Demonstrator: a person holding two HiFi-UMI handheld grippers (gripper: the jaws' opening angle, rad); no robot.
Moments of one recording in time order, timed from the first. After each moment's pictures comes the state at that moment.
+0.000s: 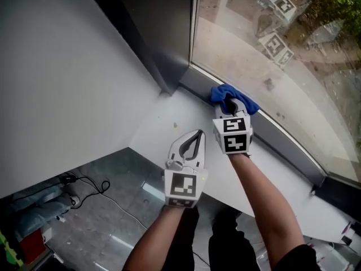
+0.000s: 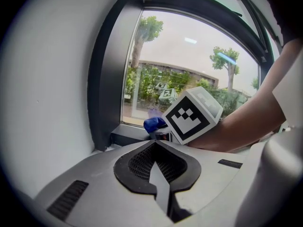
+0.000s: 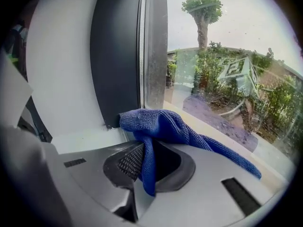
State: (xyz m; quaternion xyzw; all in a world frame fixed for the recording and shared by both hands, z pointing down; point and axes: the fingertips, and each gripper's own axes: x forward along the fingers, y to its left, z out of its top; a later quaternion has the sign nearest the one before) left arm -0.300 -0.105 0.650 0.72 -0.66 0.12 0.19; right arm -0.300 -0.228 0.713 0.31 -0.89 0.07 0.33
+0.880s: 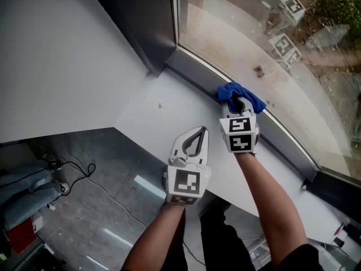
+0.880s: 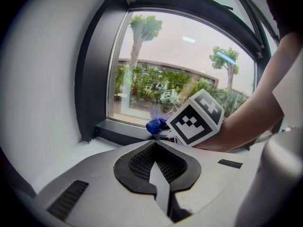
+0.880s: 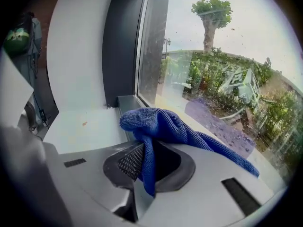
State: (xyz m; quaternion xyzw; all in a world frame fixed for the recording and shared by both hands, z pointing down) left arm -0.220 -0.083 0.649 0.72 -0.66 0.12 0.19; right arm -0.205 -0.210 0.719 0.31 -0.88 0.03 0.35
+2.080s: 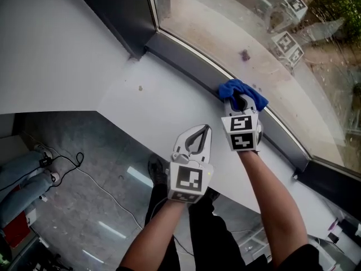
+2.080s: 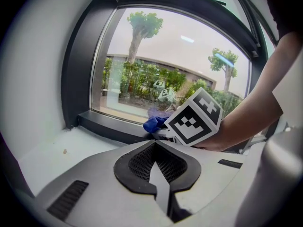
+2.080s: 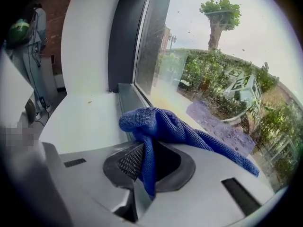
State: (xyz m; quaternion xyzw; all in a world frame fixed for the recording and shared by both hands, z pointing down) left arm -0.136 -0.075 0.658 0.73 -0.64 0.12 0.22; right arm -0.122 -0.202 0.724 0.29 -0.87 0.00 0.40
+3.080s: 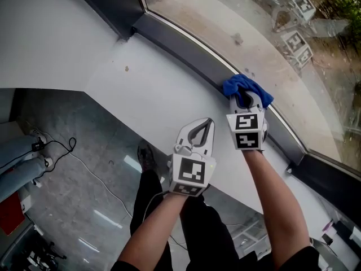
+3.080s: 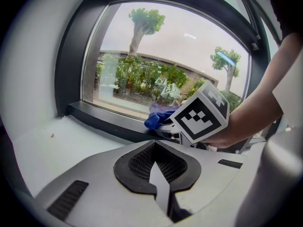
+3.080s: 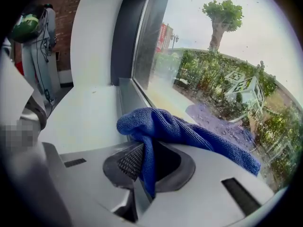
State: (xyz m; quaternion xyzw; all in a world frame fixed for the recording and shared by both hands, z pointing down) left arm -0.061 -0.074 0.675 0.72 -0.64 0.14 0.25; right arm -0.040 -0.197 0.727 0.28 -0.87 -0.01 0.40
